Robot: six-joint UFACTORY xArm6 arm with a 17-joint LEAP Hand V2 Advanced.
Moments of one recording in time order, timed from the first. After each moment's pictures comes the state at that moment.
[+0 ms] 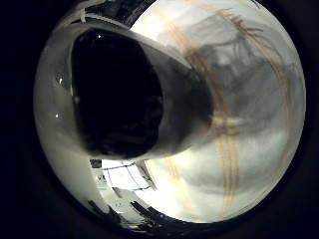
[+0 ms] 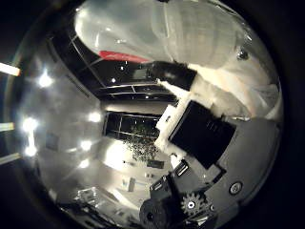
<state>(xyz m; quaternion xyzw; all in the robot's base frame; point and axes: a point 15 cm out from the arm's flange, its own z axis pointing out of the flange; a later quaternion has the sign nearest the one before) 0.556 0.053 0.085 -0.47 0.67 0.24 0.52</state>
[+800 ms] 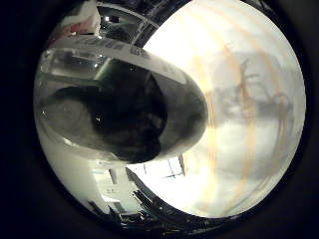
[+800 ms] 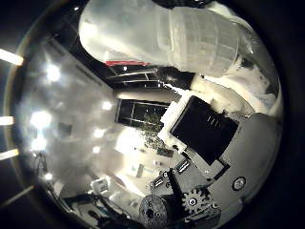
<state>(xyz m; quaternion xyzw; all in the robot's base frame) 0.535 0.081 0.186 -0.56 0.57 0.27 0.54</state>
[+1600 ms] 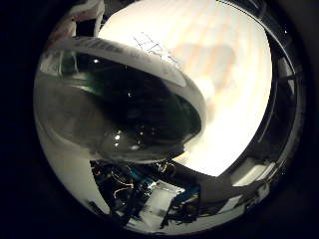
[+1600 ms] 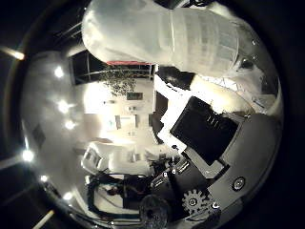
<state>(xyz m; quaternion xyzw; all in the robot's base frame) 0.435 0.181 0.254 -0.81 0.48 0.28 0.17</state>
